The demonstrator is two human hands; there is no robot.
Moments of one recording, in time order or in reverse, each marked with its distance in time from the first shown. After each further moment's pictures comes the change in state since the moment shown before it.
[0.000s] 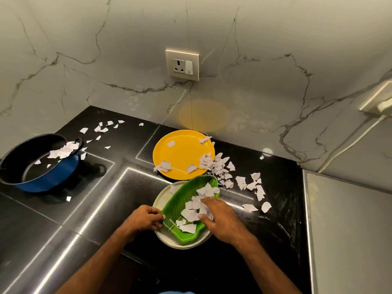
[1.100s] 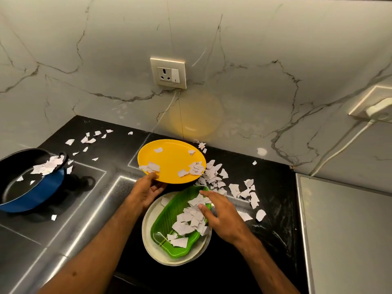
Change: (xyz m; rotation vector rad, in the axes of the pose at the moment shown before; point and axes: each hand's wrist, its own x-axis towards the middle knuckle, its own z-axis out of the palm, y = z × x) left_hand 0.047 0.128 0.008 -0.946 0.136 0.059; right_hand 0.007 -0.007 -0.045 0.205 0.181 -0.025
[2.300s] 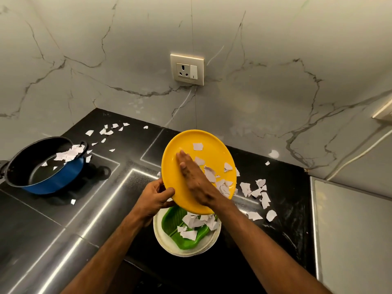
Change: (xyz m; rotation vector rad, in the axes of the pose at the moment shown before) left_hand -0.090 -0.015 -0.033 0.498 -0.270 0.318; right_hand 0.094 -0.068 0.043 0.134 -0.129 -0.238
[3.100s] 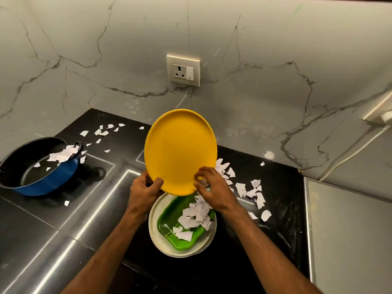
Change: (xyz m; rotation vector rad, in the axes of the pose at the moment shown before) left_hand 0.009 0.000 -0.001 -0.003 0.255 0.240; right_hand -0.034 0.065 -0.031 -0.225 0.198 0.005
